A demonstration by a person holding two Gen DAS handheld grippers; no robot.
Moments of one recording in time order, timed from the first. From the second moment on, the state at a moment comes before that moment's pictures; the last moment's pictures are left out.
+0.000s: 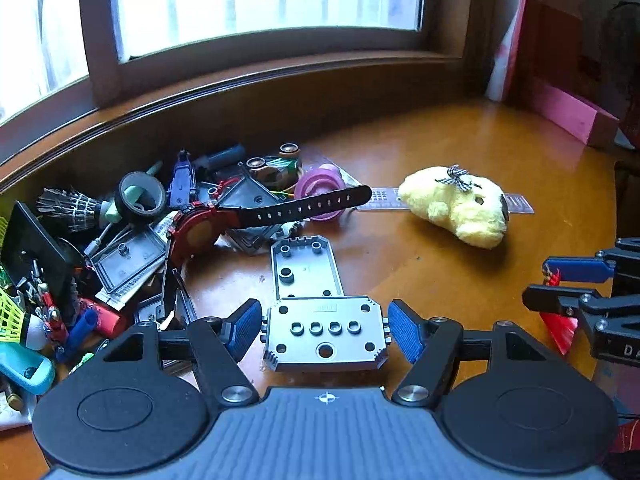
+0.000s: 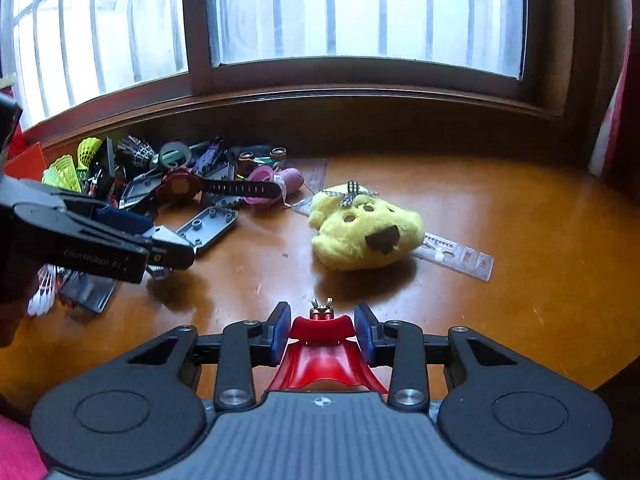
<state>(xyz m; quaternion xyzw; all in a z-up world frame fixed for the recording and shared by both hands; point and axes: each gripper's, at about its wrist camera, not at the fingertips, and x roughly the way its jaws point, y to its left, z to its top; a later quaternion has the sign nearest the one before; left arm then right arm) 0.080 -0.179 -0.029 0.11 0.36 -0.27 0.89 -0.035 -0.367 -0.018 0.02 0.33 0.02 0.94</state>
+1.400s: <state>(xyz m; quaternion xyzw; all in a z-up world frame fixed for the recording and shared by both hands) 0.057 -0.084 0.025 -0.03 0.32 -0.02 0.95 0.076 -0.295 0.039 0.01 0.30 0.30 0.90</state>
